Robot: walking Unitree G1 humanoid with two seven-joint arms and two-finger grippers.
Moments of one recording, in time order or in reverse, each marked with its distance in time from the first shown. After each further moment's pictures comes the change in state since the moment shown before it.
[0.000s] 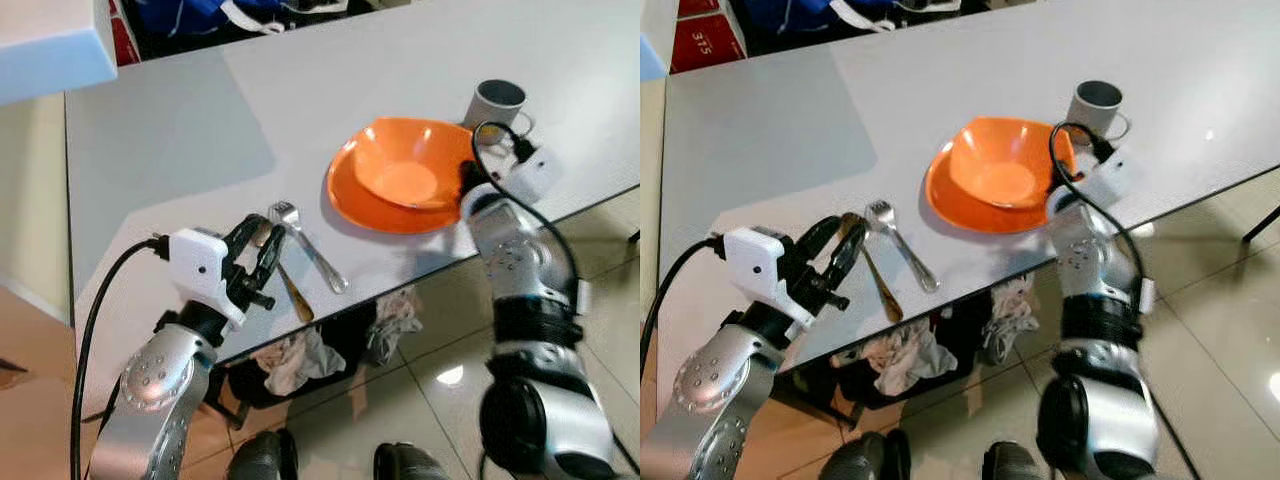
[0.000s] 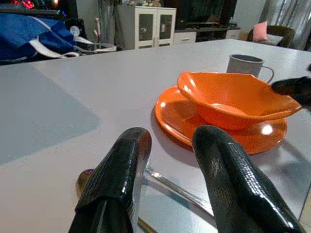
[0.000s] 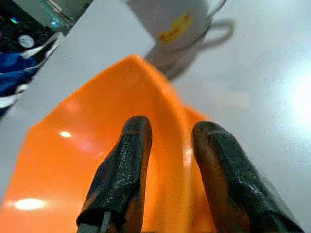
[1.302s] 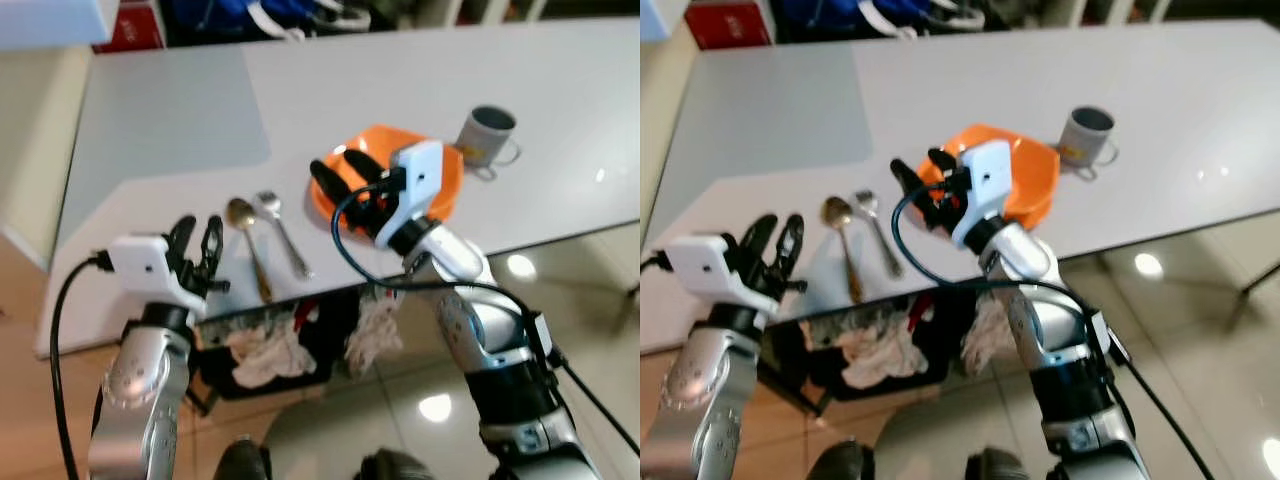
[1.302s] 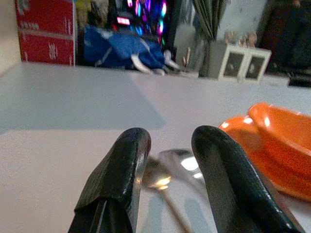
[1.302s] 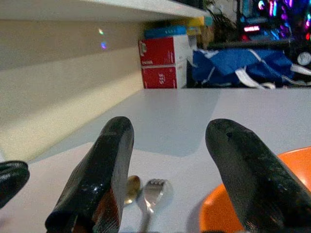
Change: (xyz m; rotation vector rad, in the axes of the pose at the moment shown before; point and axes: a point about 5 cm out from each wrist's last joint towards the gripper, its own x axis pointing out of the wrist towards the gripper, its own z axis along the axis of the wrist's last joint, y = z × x) left arm -0.003 0.037 -0.013 -0.050 -0.080 0.293; right arm -0.082 0.087 -0.055 -0.504 -0.096 1.002
